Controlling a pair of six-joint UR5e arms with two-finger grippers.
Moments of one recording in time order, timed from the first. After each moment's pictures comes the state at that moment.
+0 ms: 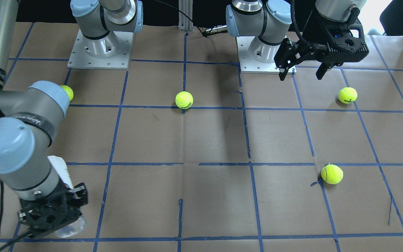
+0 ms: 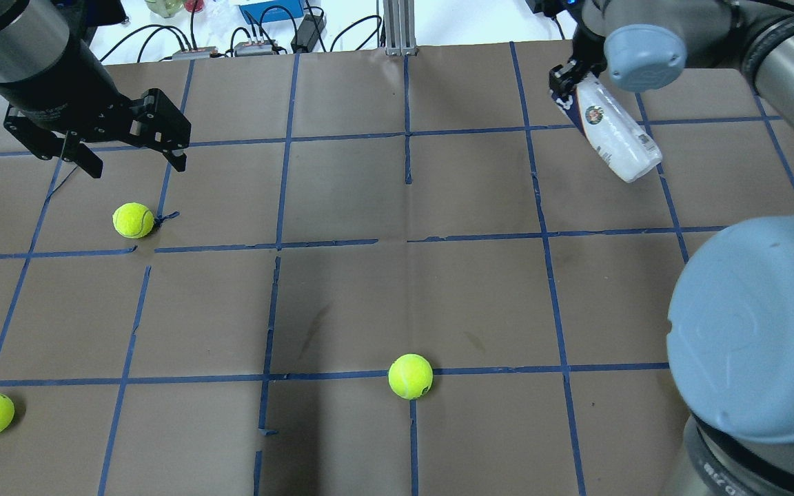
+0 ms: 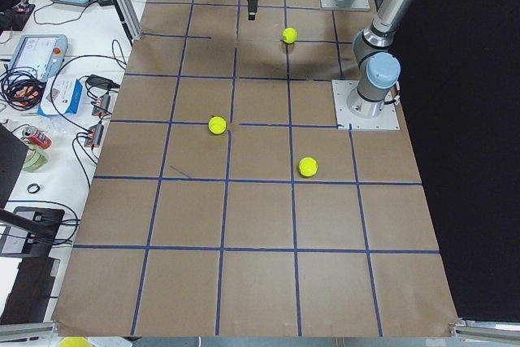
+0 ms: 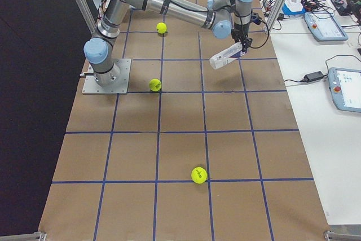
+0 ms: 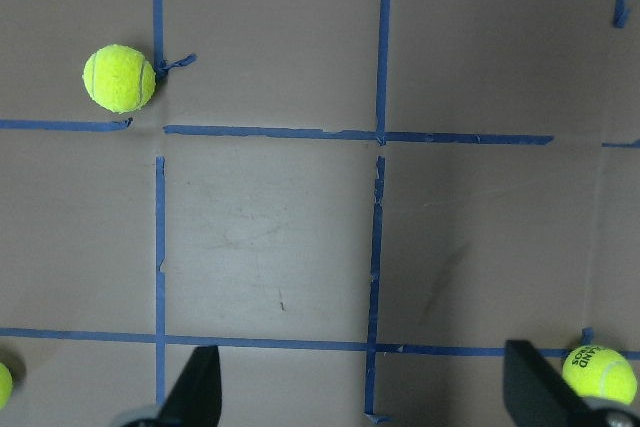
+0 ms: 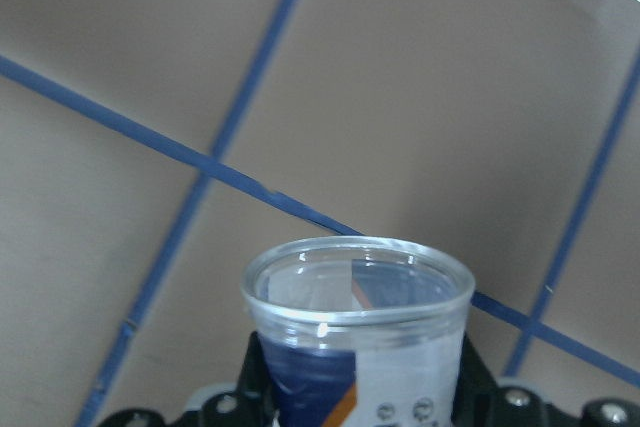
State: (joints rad) left arm -1.50 -1.49 -1.56 -1.62 1.59 0.02; right arm 1.58 -1.01 1.34 -2.11 -1.61 -0.59
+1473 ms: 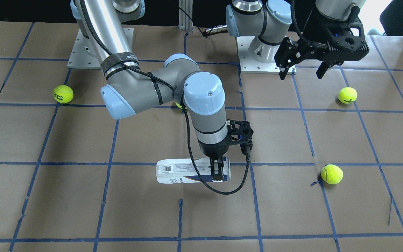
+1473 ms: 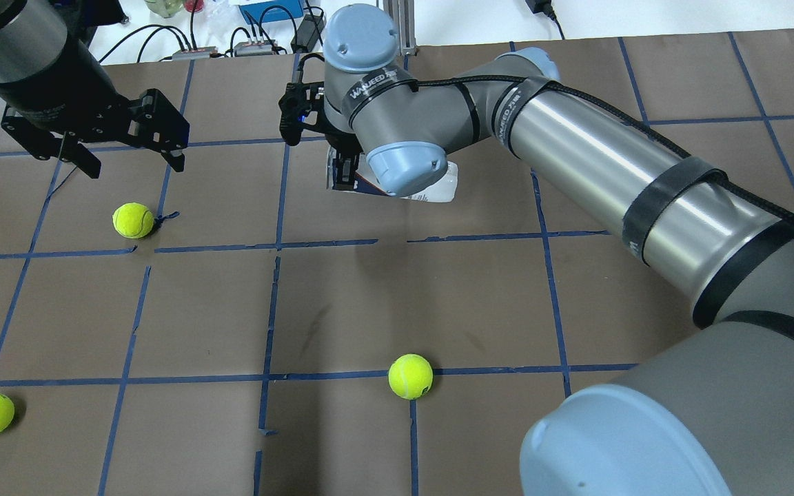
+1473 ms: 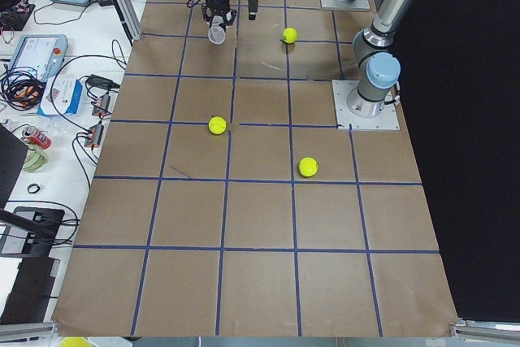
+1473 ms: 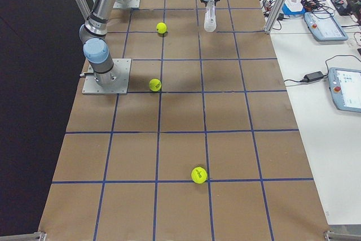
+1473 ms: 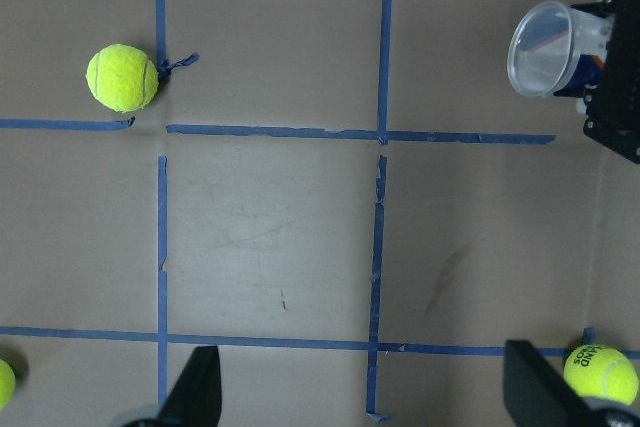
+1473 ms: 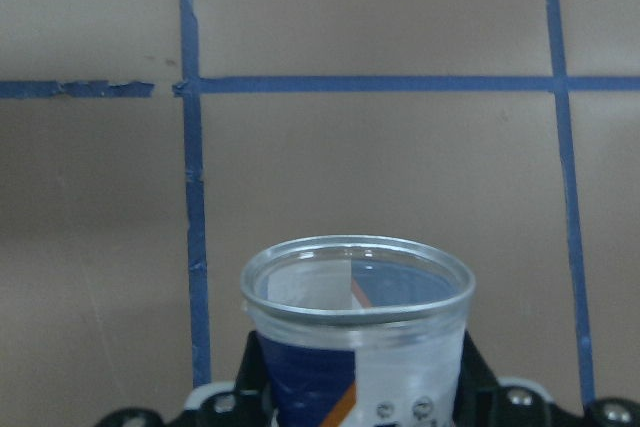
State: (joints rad) left arm -1.50 -1.49 -1.56 -1.62 1.59 0.02; right arm 2.03 -0.97 1.35 -2.20 -1.43 -1.09
